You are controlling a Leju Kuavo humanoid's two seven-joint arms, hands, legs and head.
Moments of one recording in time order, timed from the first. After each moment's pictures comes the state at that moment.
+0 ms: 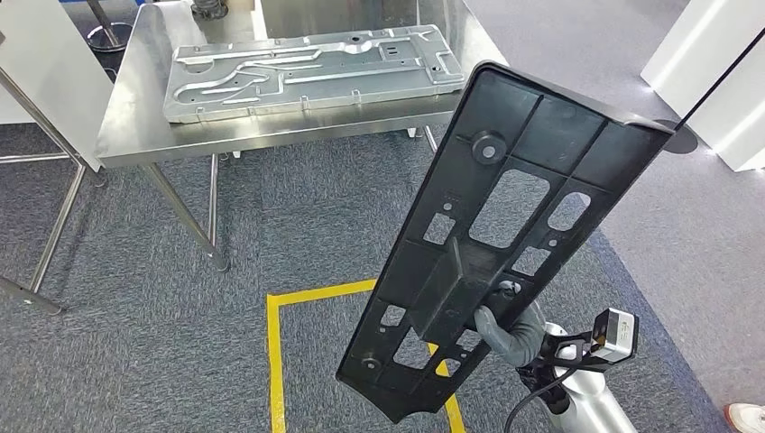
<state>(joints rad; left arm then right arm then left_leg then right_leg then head) -0.11 -0.20 0.92 -0.19 -1.34 0.08 -0.11 -0.10 -0.26 0.24 -1.68 -0.21 0.66 -0.62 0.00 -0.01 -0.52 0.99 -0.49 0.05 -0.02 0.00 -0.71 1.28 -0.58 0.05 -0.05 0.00</state>
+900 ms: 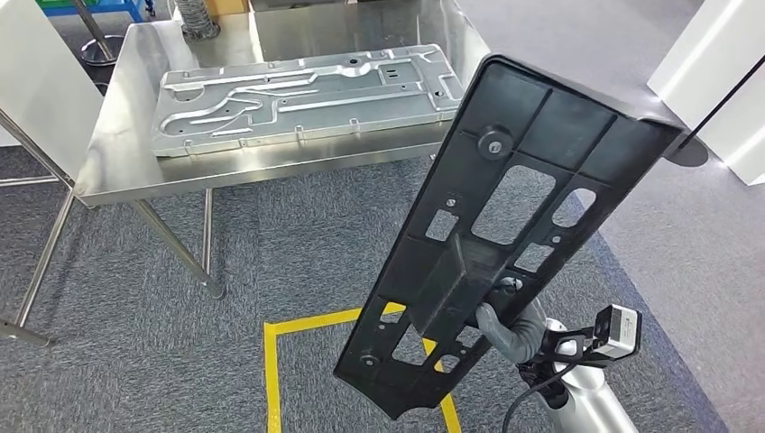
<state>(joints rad) -0.11 -0.20 0.92 -0.19 -1.33 0.09 -0.11 -0.12 -0.25 0.23 -1.67 -0.22 0.68 -0.63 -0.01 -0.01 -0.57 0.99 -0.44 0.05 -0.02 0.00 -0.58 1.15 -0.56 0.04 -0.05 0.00</state>
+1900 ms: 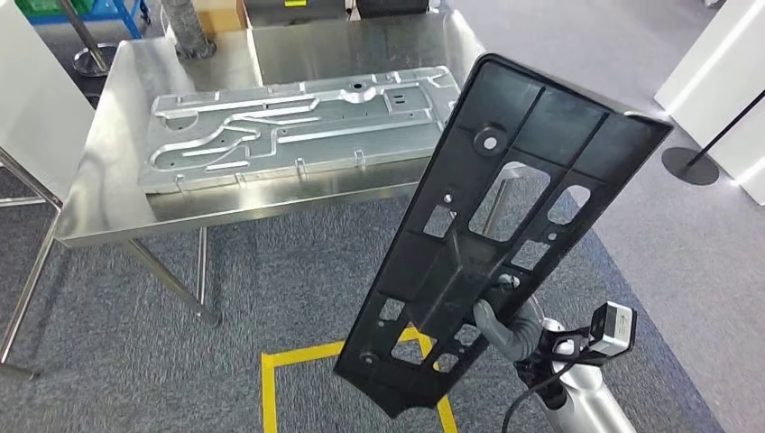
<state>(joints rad) -0.11 -0.20 0.92 -0.19 -1.33 0.09 -0.11 -0.12 -0.24 0.23 -1.66 -0.22 0.66 -0.61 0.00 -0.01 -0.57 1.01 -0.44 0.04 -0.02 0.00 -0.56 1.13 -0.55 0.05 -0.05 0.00</state>
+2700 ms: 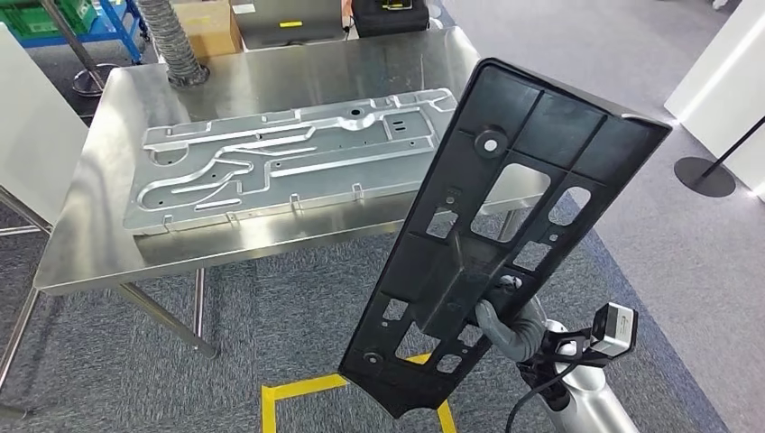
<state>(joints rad) -0.11 -0.20 0.92 -0.19 -1.33 0.08 -0.11 -0.12 -0.24 0.23 -1.66 -0.22 0.66 -0.62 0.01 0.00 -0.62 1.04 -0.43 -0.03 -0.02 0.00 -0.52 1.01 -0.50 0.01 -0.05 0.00</state>
